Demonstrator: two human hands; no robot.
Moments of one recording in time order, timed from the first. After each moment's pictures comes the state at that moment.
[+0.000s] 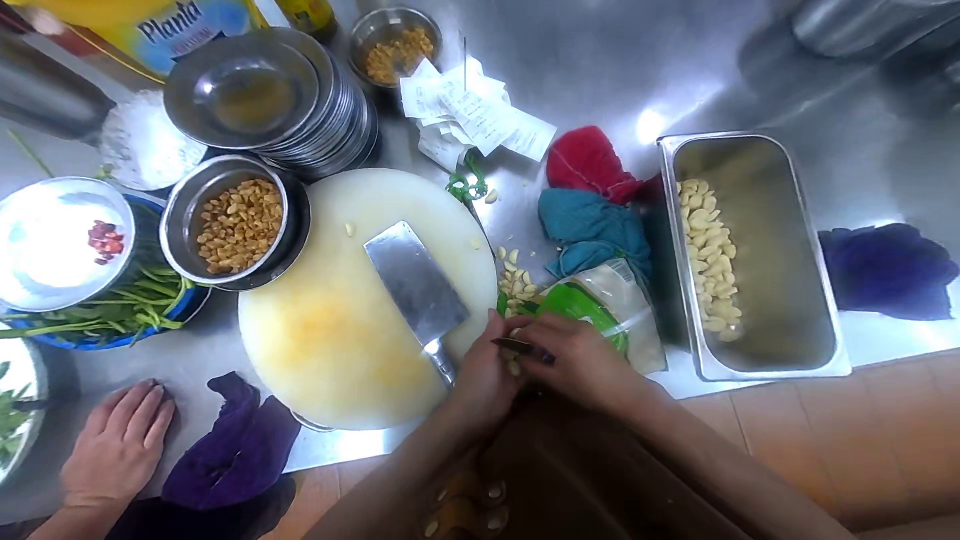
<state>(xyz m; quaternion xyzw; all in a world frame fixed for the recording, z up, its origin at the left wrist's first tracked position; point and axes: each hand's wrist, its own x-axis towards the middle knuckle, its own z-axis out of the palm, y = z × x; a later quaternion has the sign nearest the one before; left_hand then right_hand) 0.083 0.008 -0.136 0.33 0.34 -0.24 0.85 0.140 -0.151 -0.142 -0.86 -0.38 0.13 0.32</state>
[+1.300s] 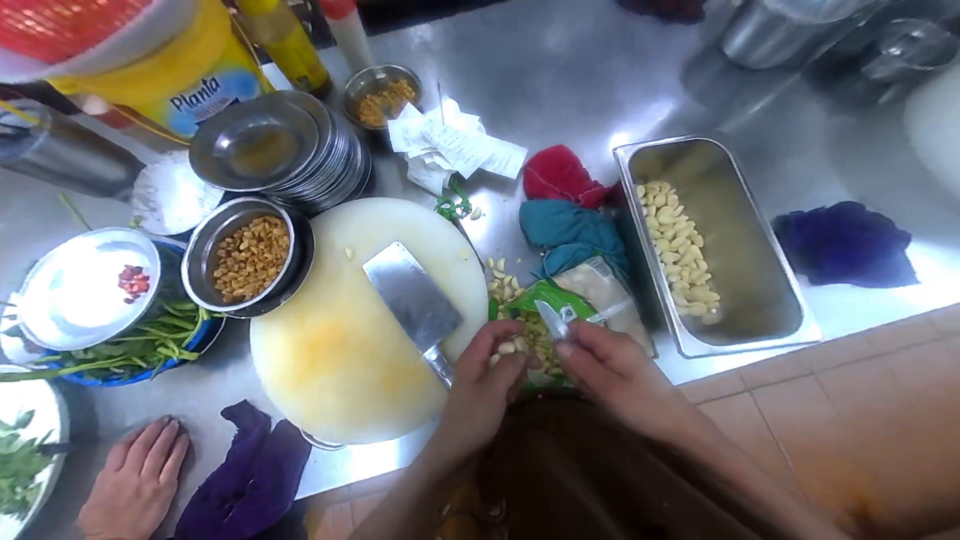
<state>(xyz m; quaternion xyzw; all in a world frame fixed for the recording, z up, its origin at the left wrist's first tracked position) 0.057 0.019 -0.113 0.60 0.11 -0.14 0.78 0.110 -0.186 -0.094 -0.80 -0.13 0.26 0.53</state>
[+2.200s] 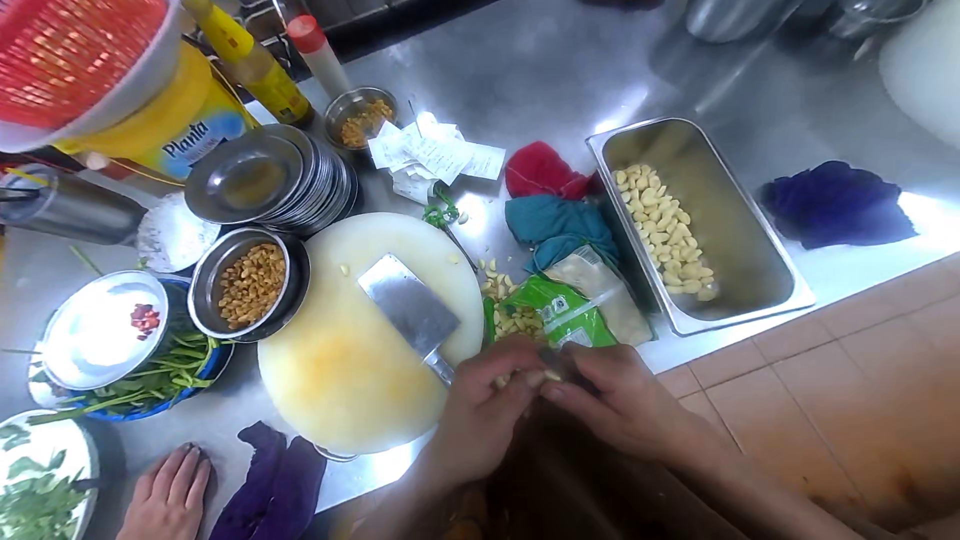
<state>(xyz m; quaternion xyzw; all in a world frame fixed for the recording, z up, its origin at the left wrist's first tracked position) 0.056 0.025 -0.080 0.64 -0.10 -0.08 0.75 0.088 -0.181 -0.090 -0.80 -0.32 0.05 0.51</state>
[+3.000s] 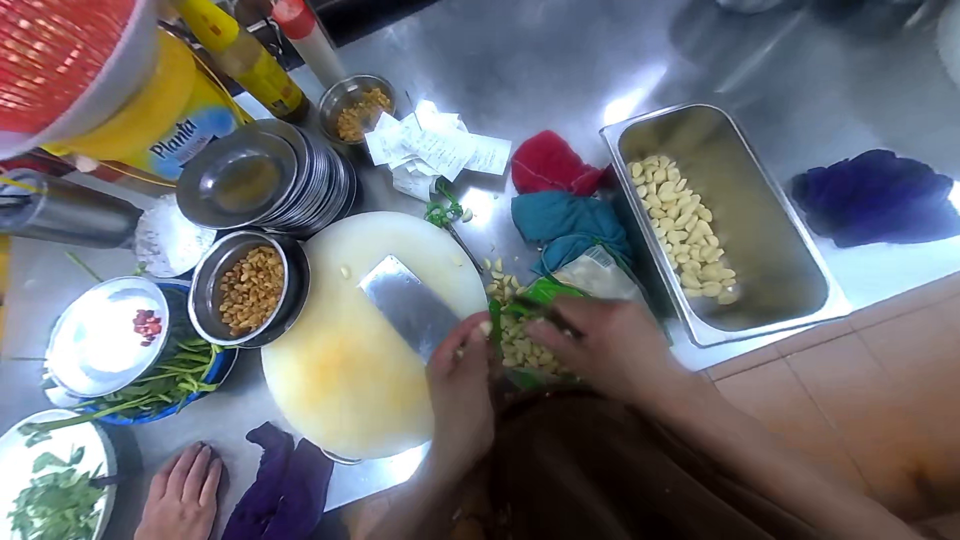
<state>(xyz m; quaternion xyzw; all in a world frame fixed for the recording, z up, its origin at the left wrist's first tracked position) 0.072 0.014 -0.098 0.58 0.29 -0.01 0.77 0.139 -0.164 -0.086 -0.92 -0.23 0.02 0.32</state>
